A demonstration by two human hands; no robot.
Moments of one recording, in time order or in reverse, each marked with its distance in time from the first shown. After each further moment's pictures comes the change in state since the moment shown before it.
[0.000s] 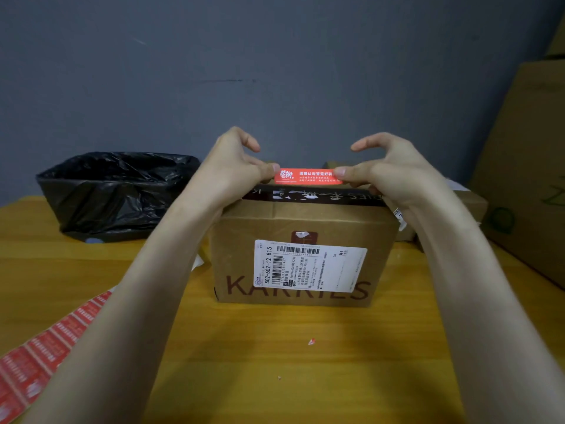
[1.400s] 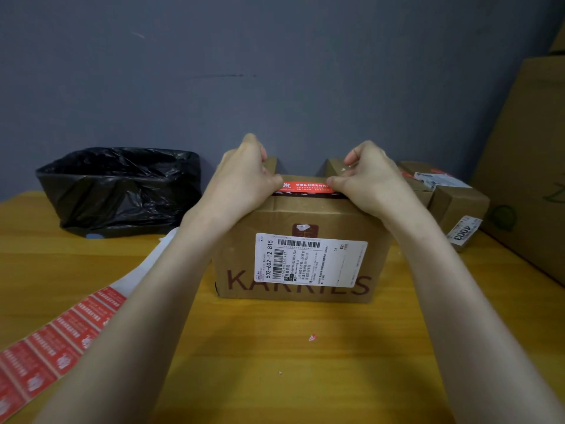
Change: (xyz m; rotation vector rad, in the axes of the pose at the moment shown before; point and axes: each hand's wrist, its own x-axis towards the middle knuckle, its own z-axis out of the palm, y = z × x) left_hand 0.006 -0.016 0.016 0.407 0.085 0.152; right_hand 0.007 0.008 0.024 -0.344 0.078 -0.068
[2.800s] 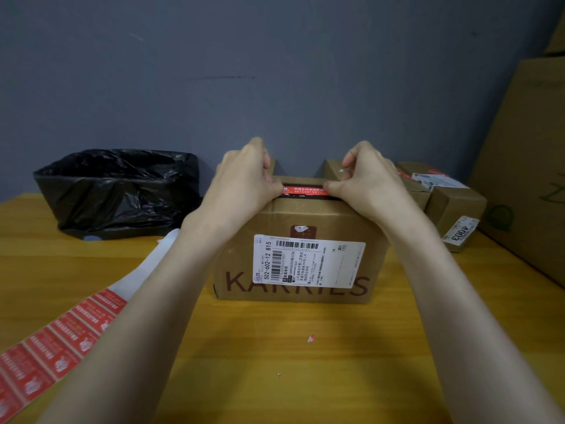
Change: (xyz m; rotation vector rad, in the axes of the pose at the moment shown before) left_hand -0.002 -0.001 0.004 0.109 0.043 0.077; right_hand -0.003 0.000 0.000 -0.046 0.020 -0.042
